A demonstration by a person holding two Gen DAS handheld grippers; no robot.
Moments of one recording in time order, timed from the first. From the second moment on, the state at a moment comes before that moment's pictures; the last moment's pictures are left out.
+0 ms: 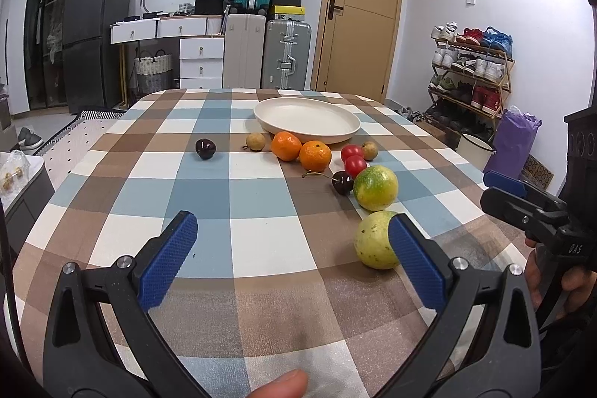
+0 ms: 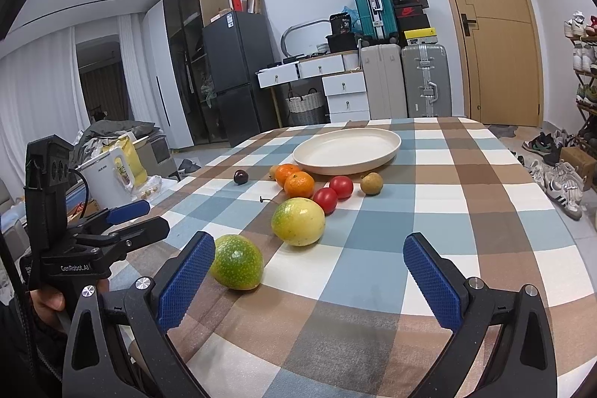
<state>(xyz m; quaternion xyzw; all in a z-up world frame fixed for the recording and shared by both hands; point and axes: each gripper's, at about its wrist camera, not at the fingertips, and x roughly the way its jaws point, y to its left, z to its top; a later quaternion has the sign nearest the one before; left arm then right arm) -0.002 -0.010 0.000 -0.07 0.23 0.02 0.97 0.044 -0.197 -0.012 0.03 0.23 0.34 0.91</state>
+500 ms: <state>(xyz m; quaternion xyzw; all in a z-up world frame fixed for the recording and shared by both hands) -0.003 -0.009 -0.001 -0.07 0.23 0.02 0.97 0.044 -0.198 -0.012 0.03 0.23 0.34 0.91</state>
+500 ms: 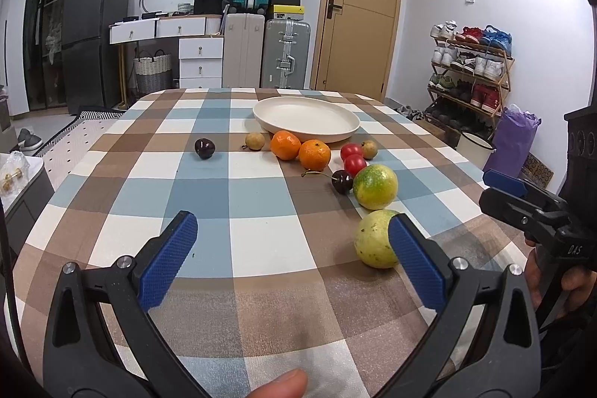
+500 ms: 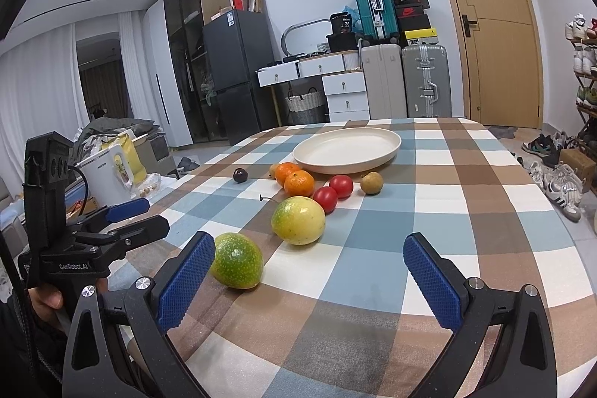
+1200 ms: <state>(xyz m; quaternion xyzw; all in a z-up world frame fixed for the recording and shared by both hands) -0.004 -0.005 -0.002 -0.06 0.23 0.03 0.97 0.048 -0.198 -0.013 0.03 0.23 0.34 0.91</state>
